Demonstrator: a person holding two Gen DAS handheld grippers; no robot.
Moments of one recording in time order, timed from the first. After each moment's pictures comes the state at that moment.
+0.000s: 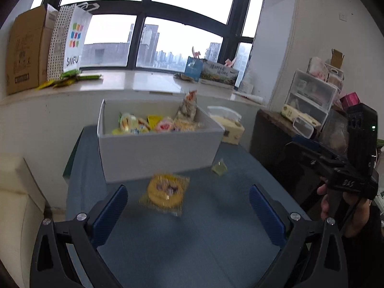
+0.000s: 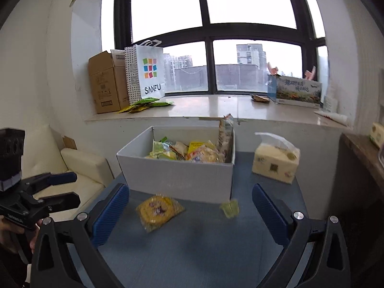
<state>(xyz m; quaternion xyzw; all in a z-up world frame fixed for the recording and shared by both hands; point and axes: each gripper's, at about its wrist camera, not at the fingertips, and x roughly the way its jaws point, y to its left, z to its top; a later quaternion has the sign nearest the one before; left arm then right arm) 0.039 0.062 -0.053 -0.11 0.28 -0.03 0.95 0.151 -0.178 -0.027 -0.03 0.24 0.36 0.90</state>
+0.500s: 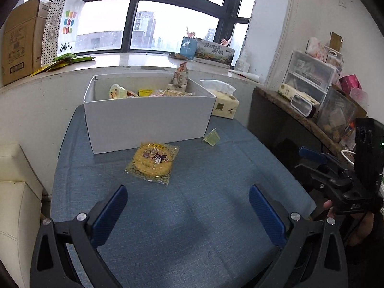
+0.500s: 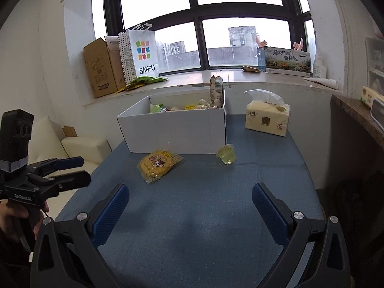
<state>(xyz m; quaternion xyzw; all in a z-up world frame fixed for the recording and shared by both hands) 0.036 0.034 -0.084 -0.10 0.33 -0.04 0.94 0.113 -0.215 -0.077 -0.02 0.29 0.35 0.89</state>
